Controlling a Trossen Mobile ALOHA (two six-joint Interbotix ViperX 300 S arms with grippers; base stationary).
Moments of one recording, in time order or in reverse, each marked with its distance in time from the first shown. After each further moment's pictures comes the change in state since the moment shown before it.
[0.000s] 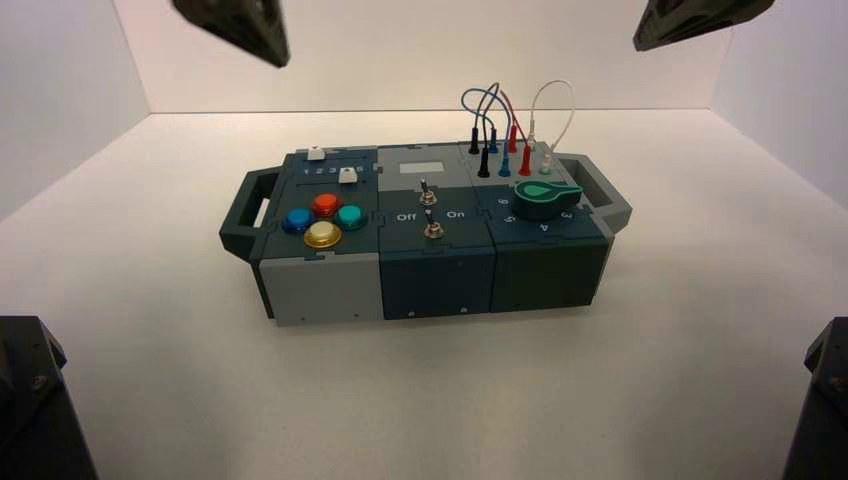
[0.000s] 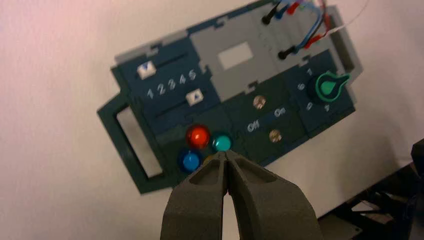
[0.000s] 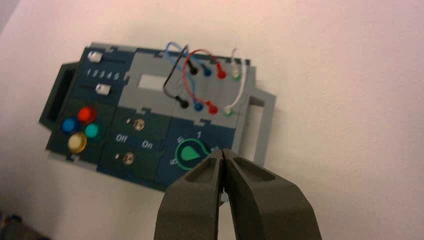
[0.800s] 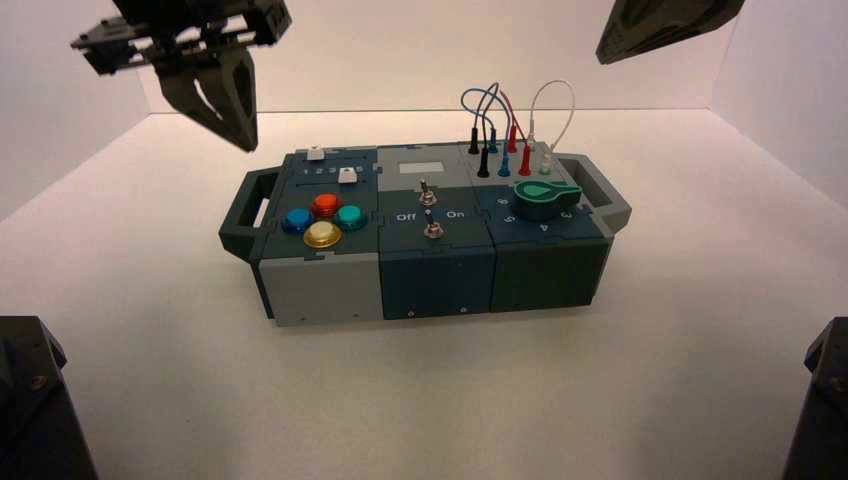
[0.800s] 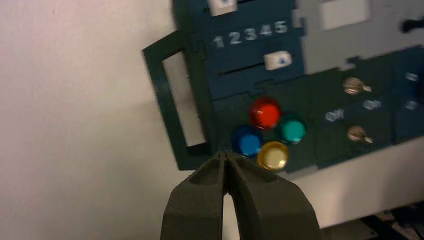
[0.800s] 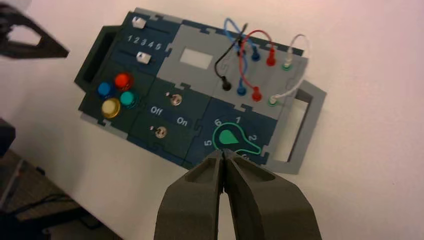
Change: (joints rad) left arm 0.133 0.232 0.032 0.009 -0.015 -0.021; right arm 0.152 0.020 -0.005 0.009 0.008 -0.012
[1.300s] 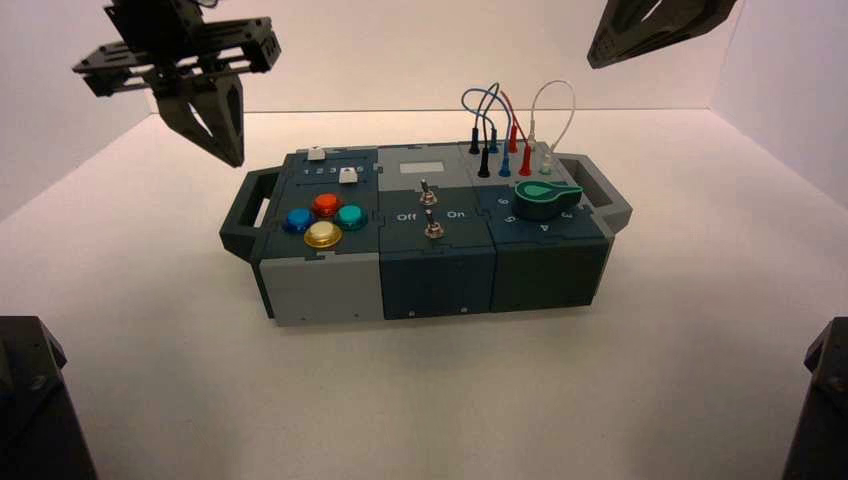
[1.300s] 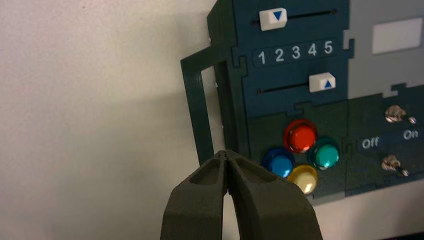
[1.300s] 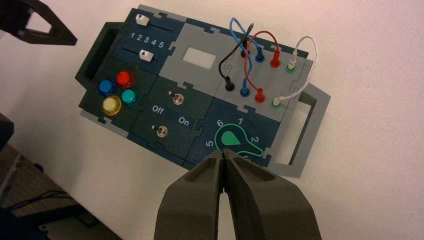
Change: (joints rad) left arm 0.075 0.107 -0.015 0.015 -0.057 0.003; right arm 0.009 0.011 -0.002 0.002 -0.012 -0.017
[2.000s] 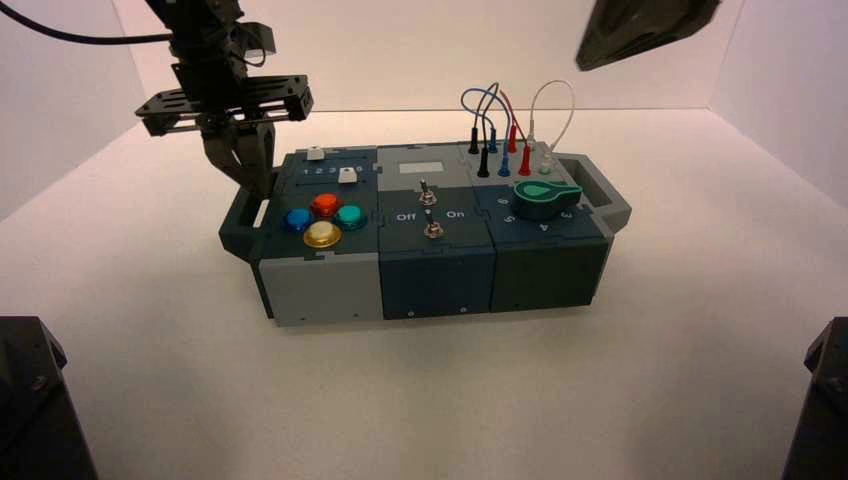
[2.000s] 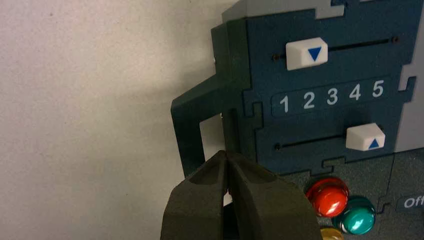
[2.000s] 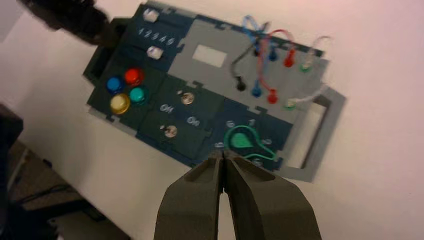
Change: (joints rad) left arm 0.002 0.252 -0.095 -0.003 -0.072 0.002; right arm 0.038 0.064 -0.028 0.023 -0.006 -0.003
